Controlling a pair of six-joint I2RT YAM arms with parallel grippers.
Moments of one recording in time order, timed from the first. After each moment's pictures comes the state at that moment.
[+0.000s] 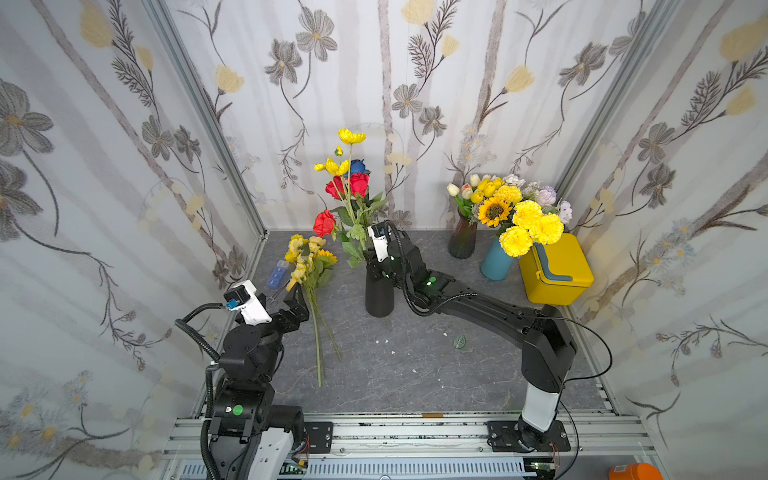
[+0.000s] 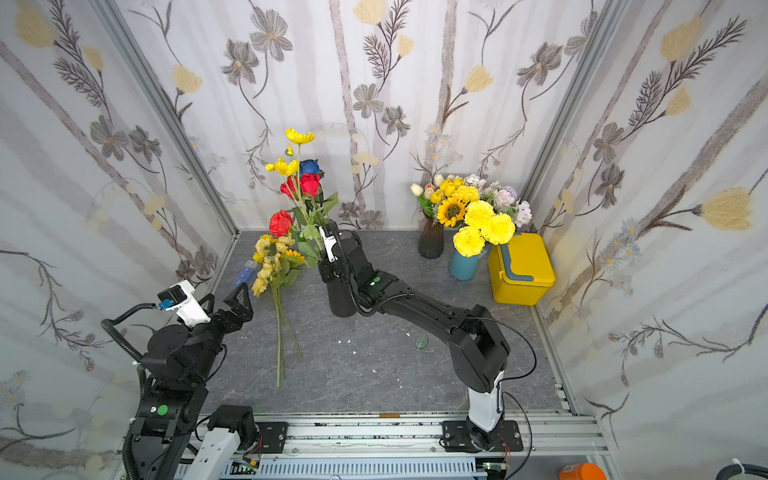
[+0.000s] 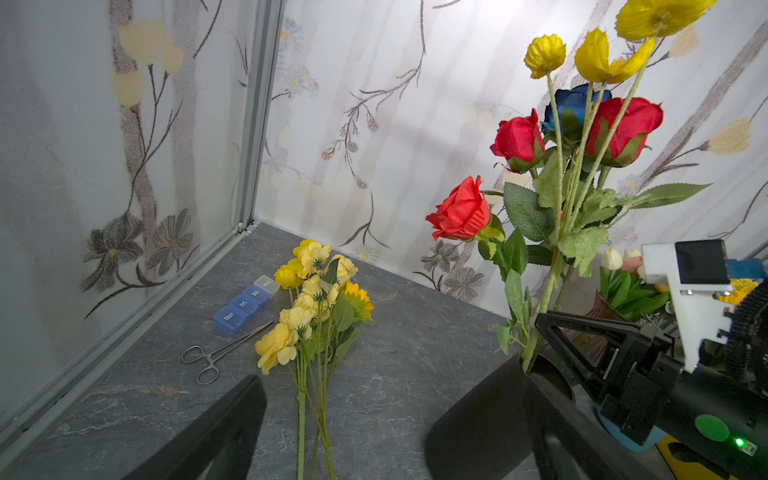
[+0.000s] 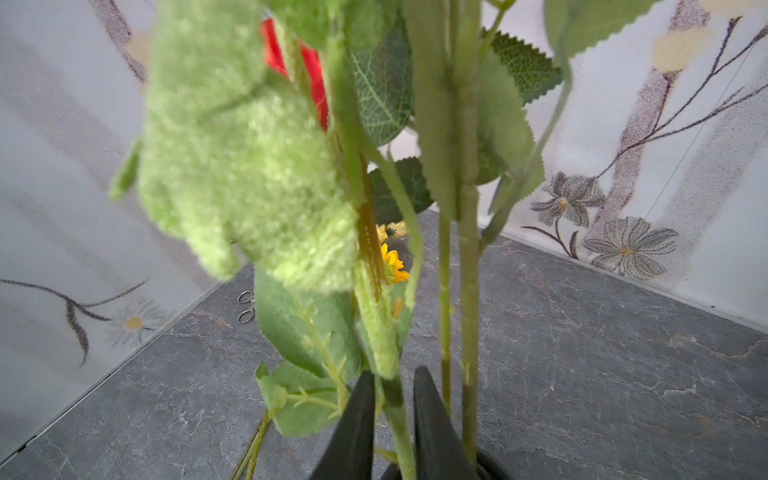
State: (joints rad) left arm -0.10 0.40 0.69 -0.35 -0.10 -0.42; right arm 0.88 1.86 1.56 0.04 0.16 0.19
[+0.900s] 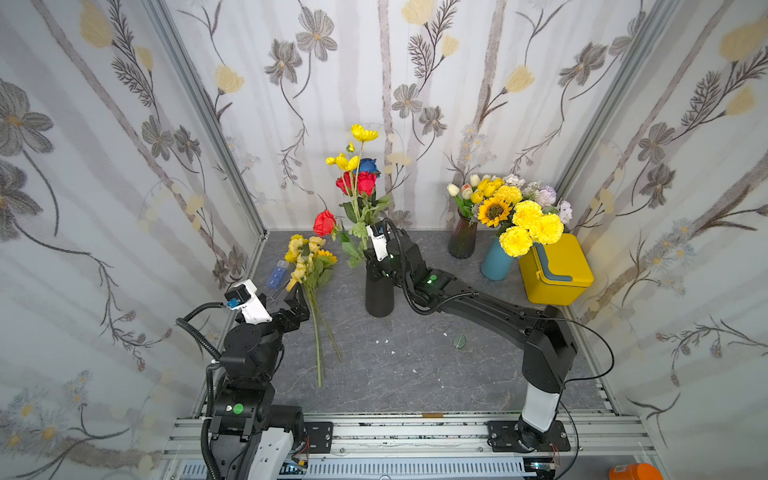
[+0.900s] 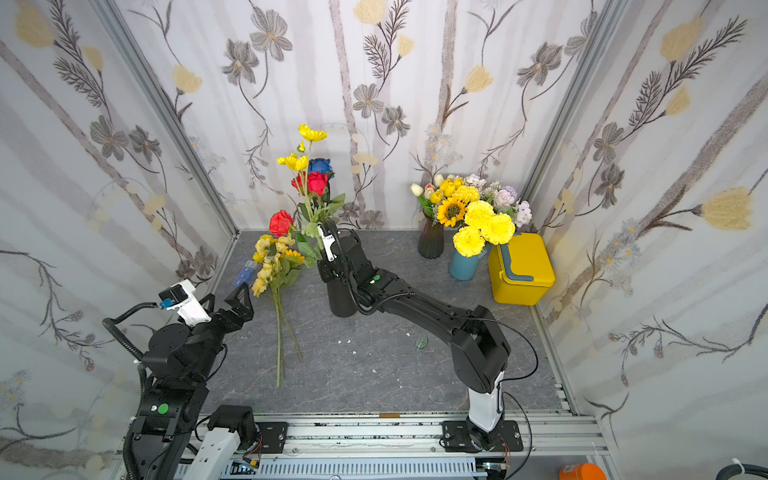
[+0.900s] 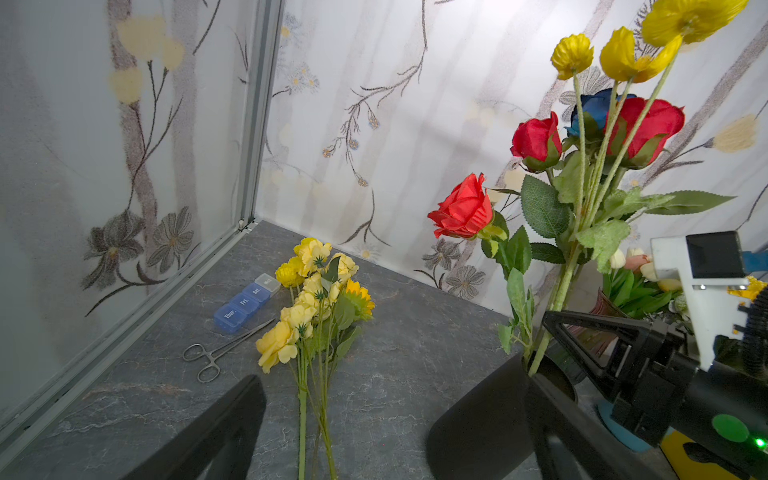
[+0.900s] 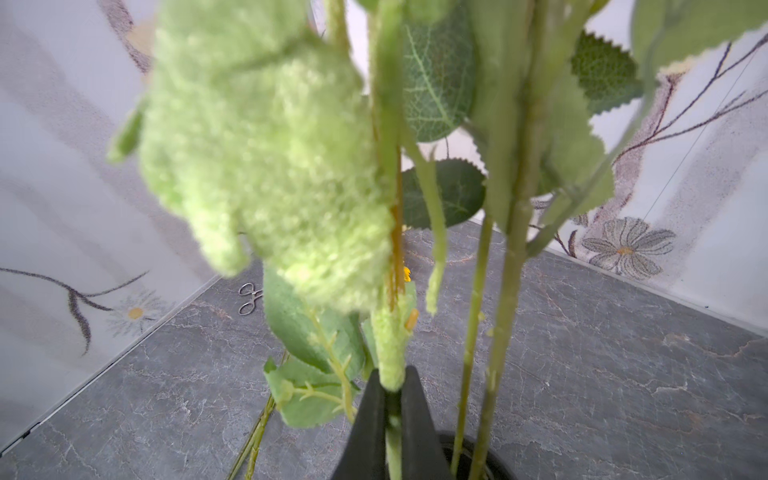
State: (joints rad) left arm -0.10 0.41 0.69 -0.35 -0.10 -0.42; right arm 0.89 1.85 1.58 -0.02 0.15 0.18
